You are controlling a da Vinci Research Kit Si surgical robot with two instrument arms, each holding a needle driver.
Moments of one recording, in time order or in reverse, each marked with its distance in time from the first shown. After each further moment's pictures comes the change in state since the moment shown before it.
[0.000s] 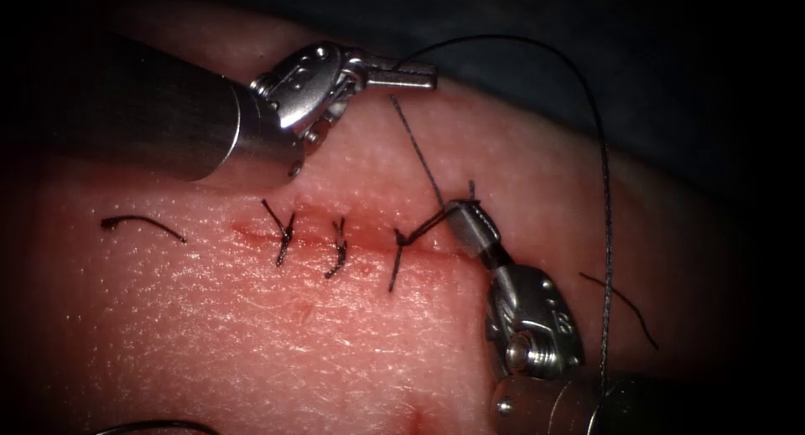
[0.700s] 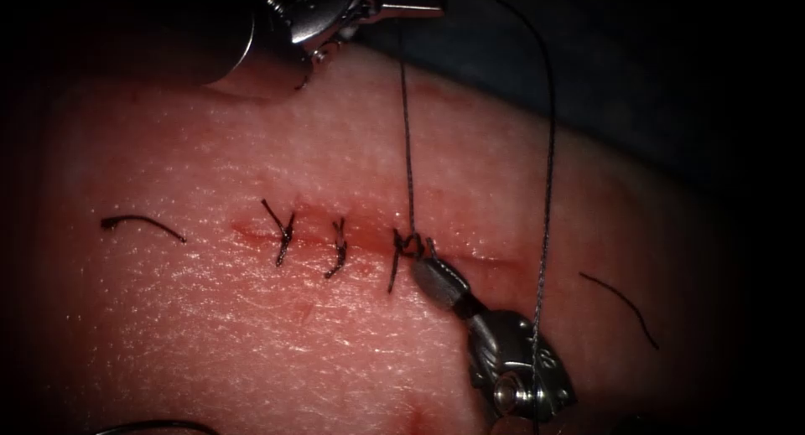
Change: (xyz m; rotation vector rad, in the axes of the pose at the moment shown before) right arm -0.003 -0.002 -0.001 0.073 -0.224 0.105; left arm 0.001 -0.007 0.002 0.050 -0.068 0.058
